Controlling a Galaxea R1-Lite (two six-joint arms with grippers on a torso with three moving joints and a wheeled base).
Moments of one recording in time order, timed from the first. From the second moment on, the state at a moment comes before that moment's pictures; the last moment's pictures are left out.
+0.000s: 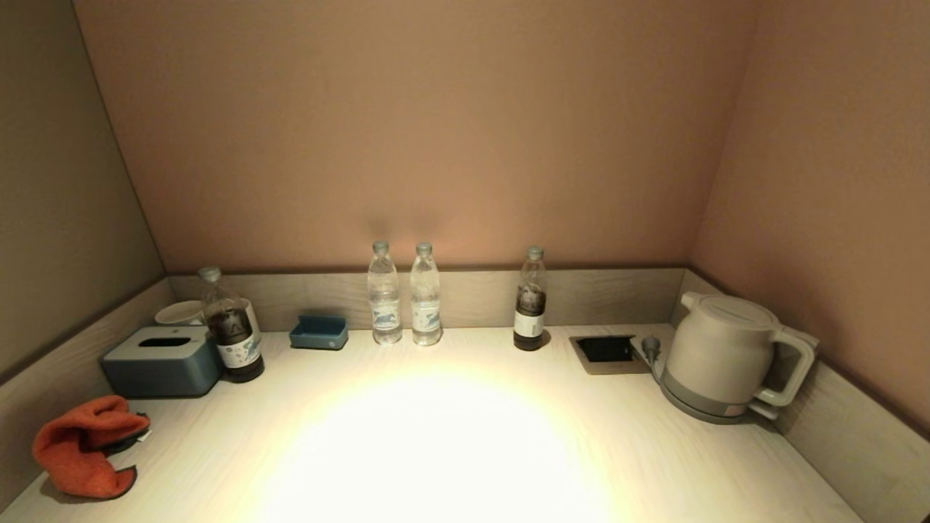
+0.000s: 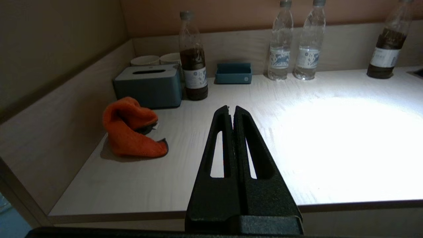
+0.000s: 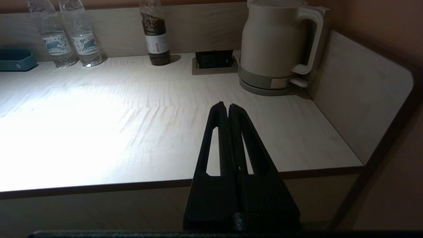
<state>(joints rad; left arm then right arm) -0.02 0.00 0.00 -0.08 -0.01 0.04 -0.02 0.00 0.00 0.00 -0.01 0.03</state>
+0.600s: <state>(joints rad) -0.02 0.00 0.00 0.01 -0.01 0.01 -0.02 0.00 0.00 0.00 -0.01 0.03</state>
